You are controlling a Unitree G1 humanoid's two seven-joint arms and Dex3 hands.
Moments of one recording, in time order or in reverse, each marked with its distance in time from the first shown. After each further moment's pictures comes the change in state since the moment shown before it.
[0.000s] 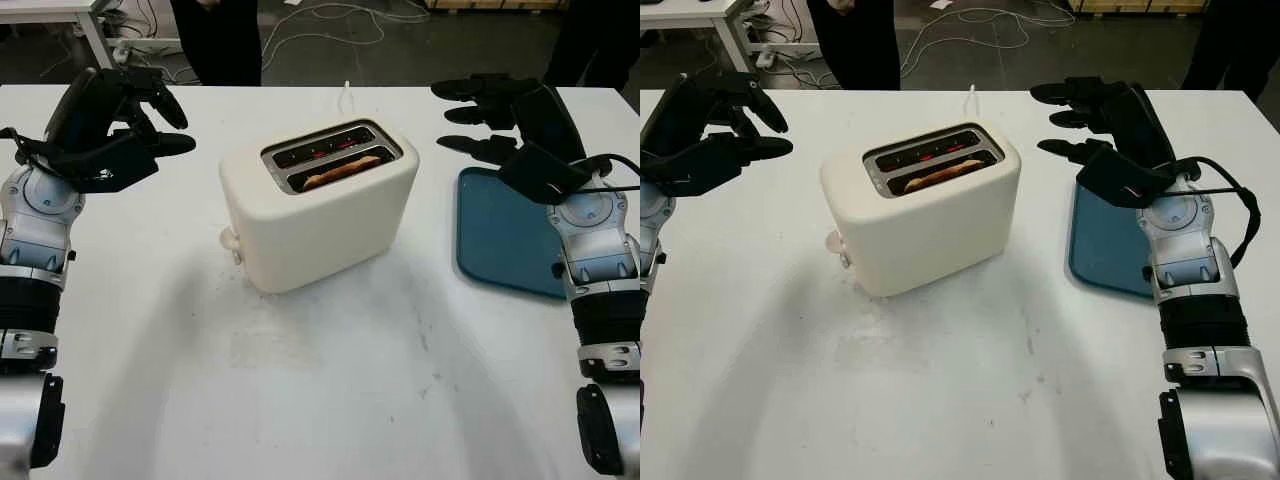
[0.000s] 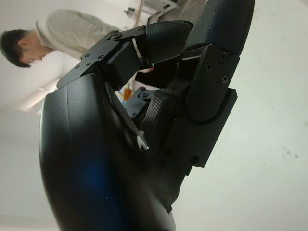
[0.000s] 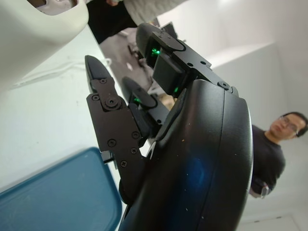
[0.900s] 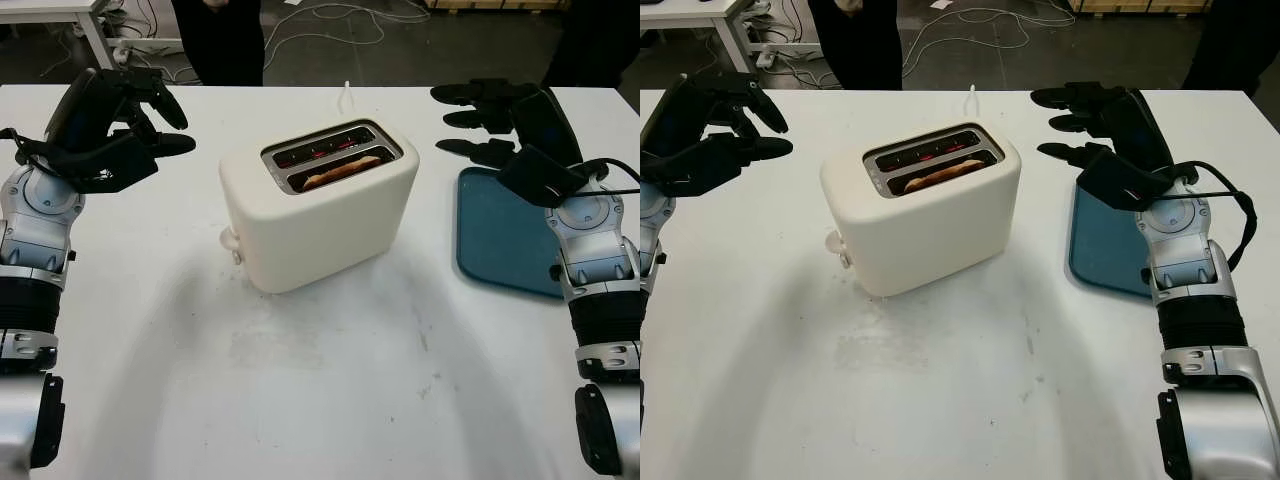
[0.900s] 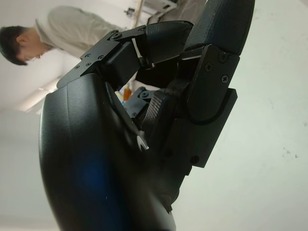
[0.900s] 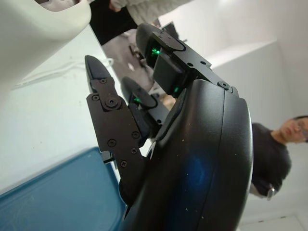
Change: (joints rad) left arm 0.000 0.000 0.000 0.005 -0.002 -0.007 0.000; right arm 0.000 0.006 0.000 0.033 0.009 -0.025 -0.004
